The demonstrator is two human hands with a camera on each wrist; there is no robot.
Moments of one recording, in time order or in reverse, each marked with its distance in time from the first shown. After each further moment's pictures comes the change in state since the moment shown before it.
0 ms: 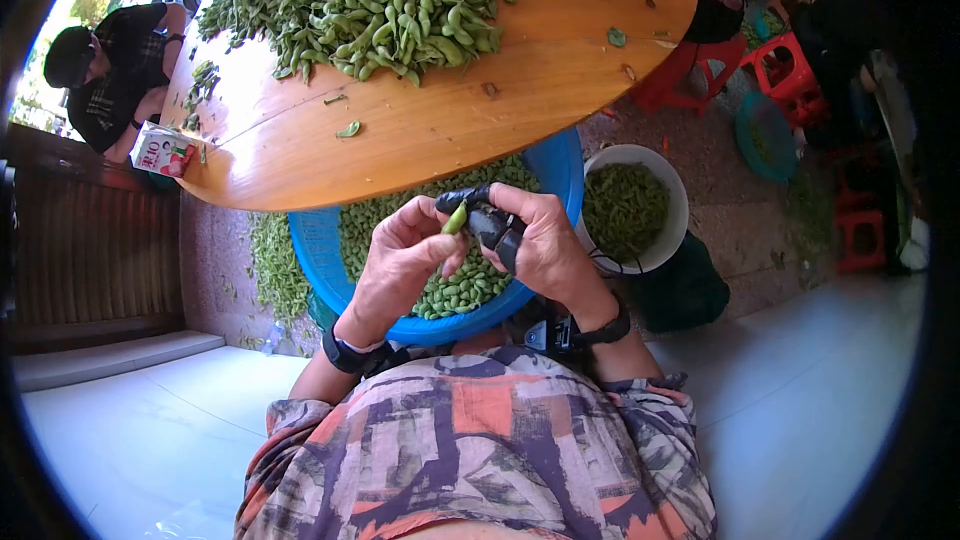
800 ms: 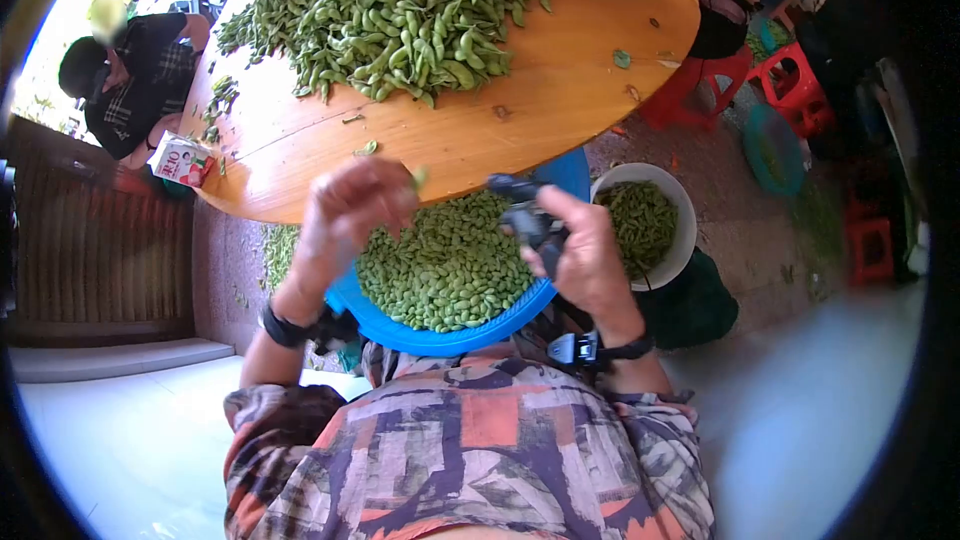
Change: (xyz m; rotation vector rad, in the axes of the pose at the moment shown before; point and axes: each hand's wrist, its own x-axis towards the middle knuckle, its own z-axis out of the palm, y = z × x) left_hand 0.016 0.096 -0.009 0.661 -0.024 0.132; right_hand -0.010 -0.014 -0.019 -0.103 0.114 -0.134
